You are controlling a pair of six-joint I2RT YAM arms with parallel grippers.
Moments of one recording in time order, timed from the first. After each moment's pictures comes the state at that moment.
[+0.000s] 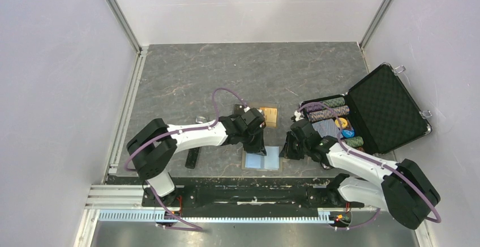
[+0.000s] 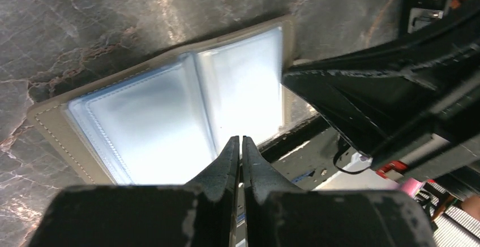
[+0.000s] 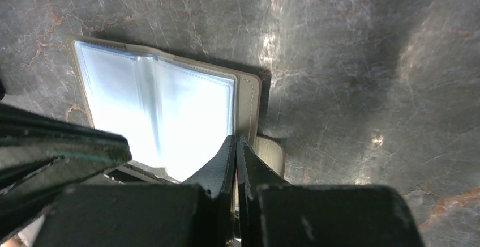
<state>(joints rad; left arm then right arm) -1.00 1.67 1.01 -0.31 0.18 -0.93 0.67 1.13 0.43 -0.27 -0.09 0.76</state>
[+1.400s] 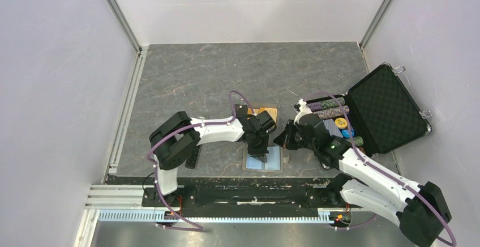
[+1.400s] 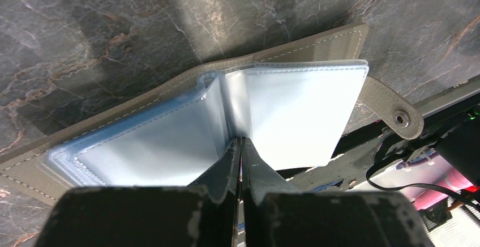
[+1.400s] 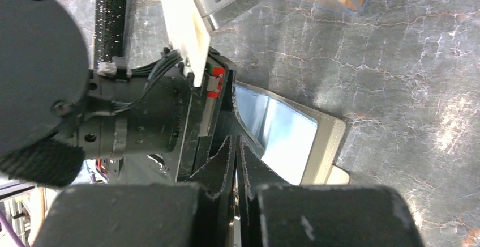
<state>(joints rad) -1.02 1.89 1.17 -0.50 0.21 -0.91 0.68 0.90 0.49 -0.23 -0.11 0.75</state>
